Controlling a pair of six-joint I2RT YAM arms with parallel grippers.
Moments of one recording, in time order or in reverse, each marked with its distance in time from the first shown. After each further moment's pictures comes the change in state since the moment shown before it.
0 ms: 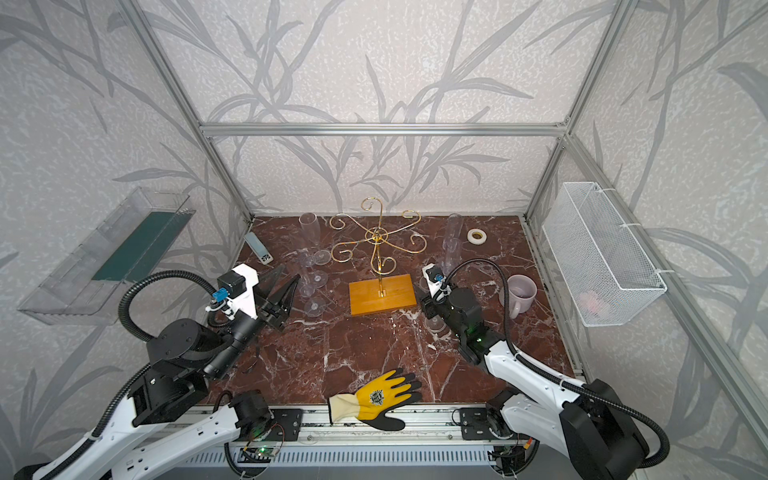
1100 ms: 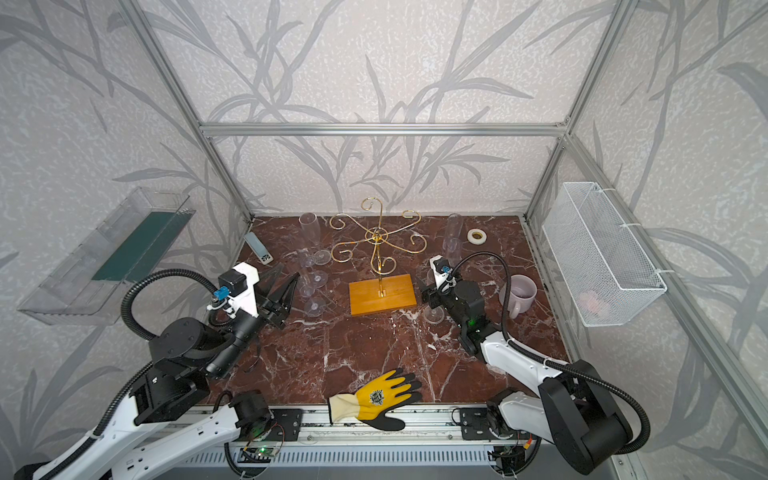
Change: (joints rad) left arm 0.000 0.011 0.000 0.006 -0.029 0.010; right arm -0.100 0.087 0.005 0.122 -0.061 0.016
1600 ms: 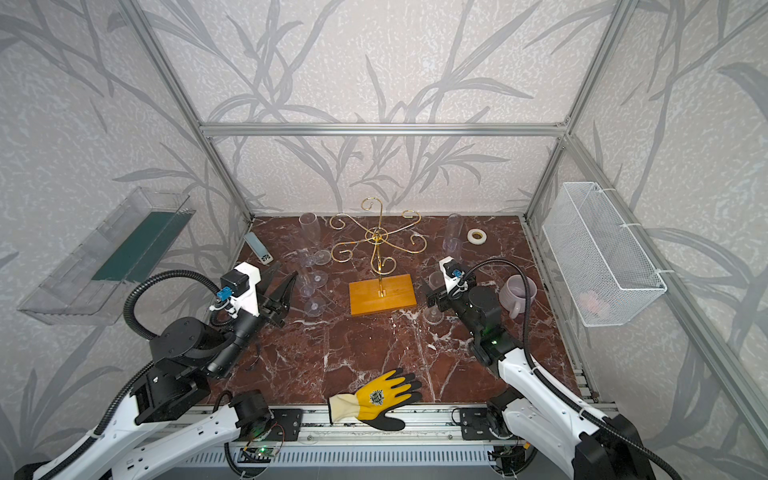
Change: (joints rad) left arm 0.000 0.002 0.000 0.006 -0.043 0.080; right arm -0.006 -0.311 0.016 -0.245 0.001 -0.059
